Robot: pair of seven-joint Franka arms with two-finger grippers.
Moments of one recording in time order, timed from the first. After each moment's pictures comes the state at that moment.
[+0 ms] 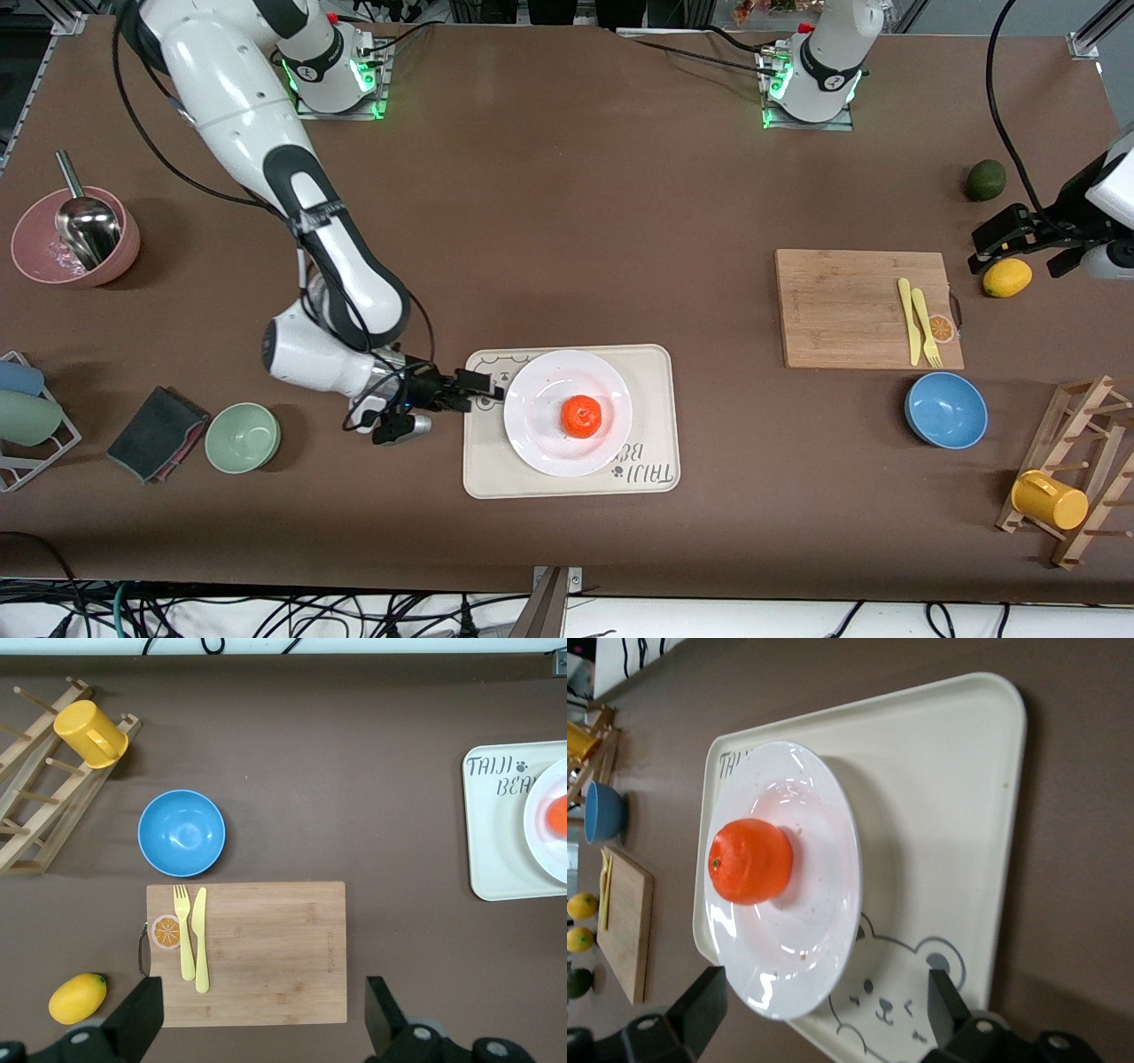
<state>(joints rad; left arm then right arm) 0.03 0.05 -0.02 -1.60 -0.02 1.74 0.02 0.25 0.81 0.09 -1.41 0.86 2.27 -0.43</state>
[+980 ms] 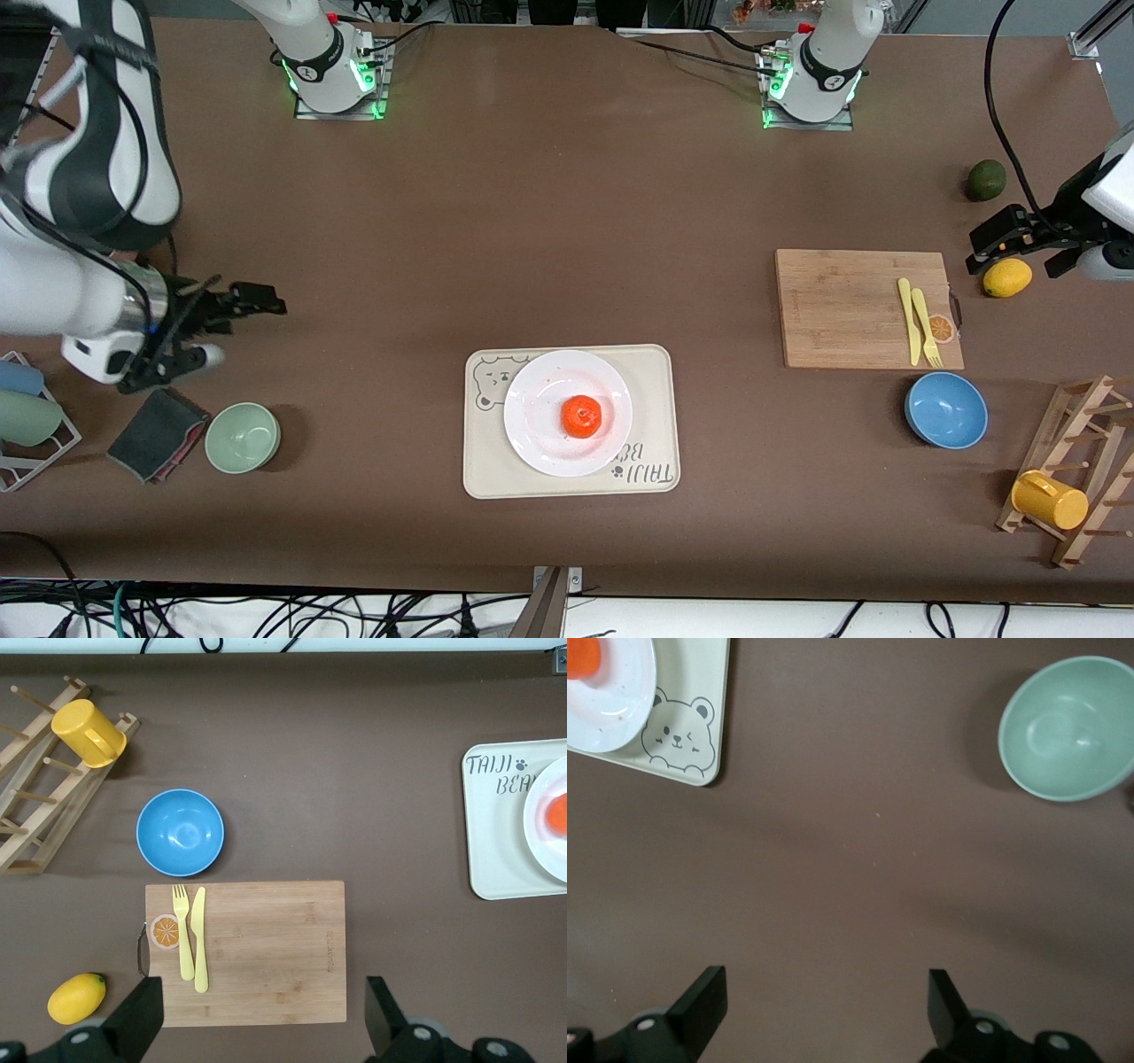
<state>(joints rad) 0.03 0.05 -0.02 -1.60 -0.02 1.74 0.02 0.24 0.38 -0.23 -1.43 0.24 1.59 -0.28</state>
